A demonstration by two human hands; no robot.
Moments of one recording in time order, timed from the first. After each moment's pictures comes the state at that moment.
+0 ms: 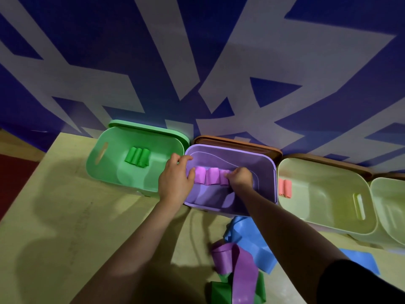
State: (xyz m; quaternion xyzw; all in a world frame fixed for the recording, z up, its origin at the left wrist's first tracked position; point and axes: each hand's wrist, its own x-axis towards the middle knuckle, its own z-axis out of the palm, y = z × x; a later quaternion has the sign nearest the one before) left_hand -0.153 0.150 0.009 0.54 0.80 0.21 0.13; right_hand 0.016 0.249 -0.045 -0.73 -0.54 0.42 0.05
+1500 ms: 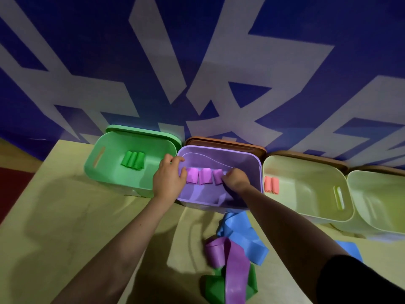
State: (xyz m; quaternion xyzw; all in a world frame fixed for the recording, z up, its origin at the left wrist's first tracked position) left_hand -0.150 0.146 0.012 0.55 0.80 0.21 0.12; right_hand 0.036 0.236 -0.015 -0.69 -0.61 0.39 0.00
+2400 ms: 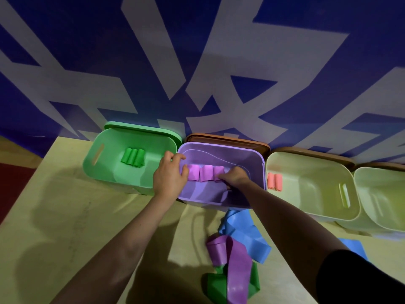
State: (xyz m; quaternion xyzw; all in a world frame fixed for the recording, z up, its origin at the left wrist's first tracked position) left_hand -0.151 0.148 0.007 0.55 0.80 0.21 0.11; right_hand 0.036 0.252 -0.051 -0.68 -0.59 0.43 -0.05
